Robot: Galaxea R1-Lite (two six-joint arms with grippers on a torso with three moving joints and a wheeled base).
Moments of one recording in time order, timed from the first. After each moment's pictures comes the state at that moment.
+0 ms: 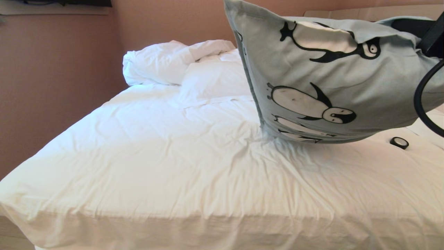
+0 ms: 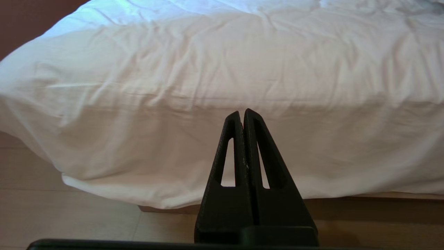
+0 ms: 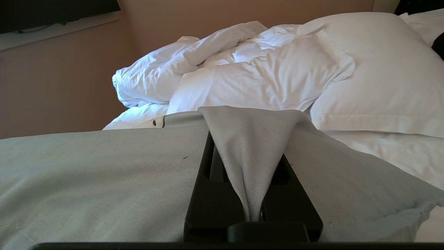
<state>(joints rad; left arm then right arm) 0.00 0.00 0.00 0.00 0.00 0.00 0.36 1.28 -1.13 -0.44 -0.13 0.18</state>
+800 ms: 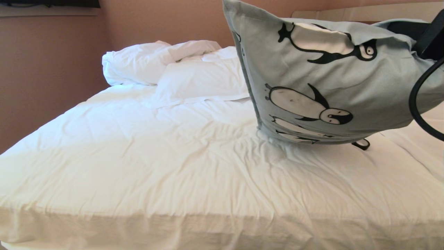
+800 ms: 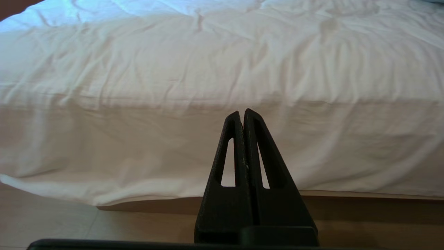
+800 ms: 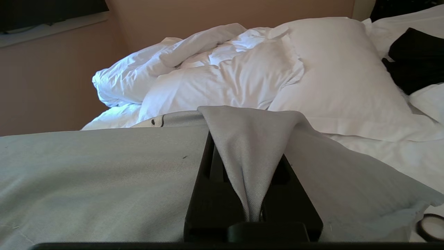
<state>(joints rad) 0.00 0.00 0.00 0.00 0.00 0.00 0.36 1.29 -1.13 -0.44 -0.13 0.18</state>
